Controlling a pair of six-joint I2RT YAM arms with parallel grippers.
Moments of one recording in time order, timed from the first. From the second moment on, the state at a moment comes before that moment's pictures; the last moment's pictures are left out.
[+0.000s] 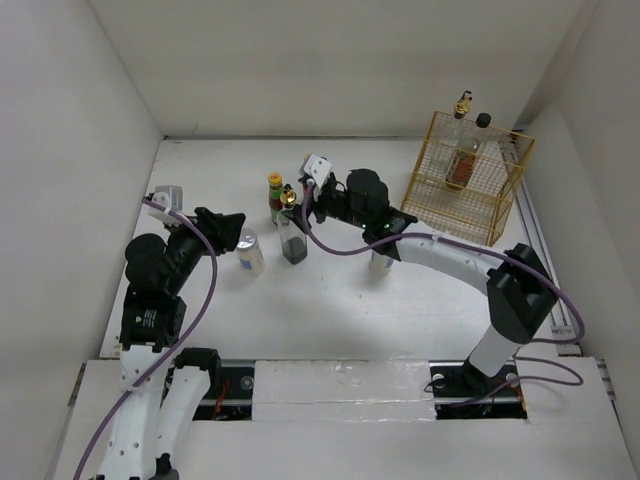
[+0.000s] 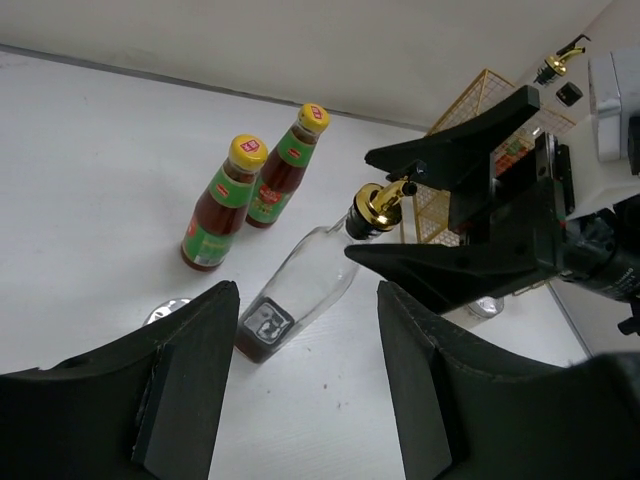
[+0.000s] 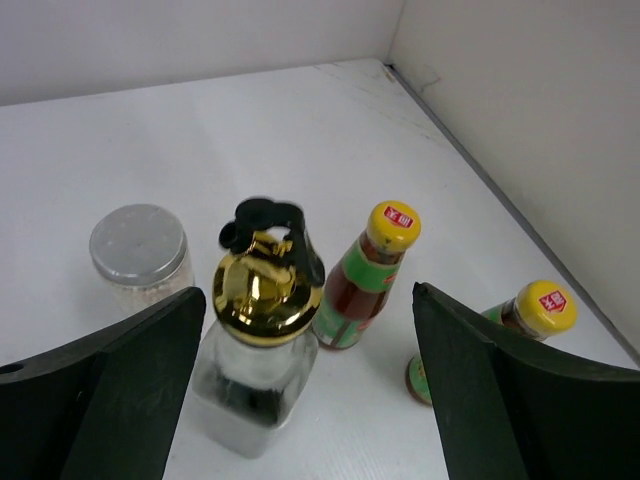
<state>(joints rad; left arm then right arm) -0.07 0.57 0.78 -0.27 0.30 -0.46 0.80 1.66 1.24 0.35 -0.27 -0.23</state>
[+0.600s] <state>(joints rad) -0.07 0.57 0.78 -0.27 0.32 -0.46 0.84 1.79 1.26 0.51 -0.18 -0.18</state>
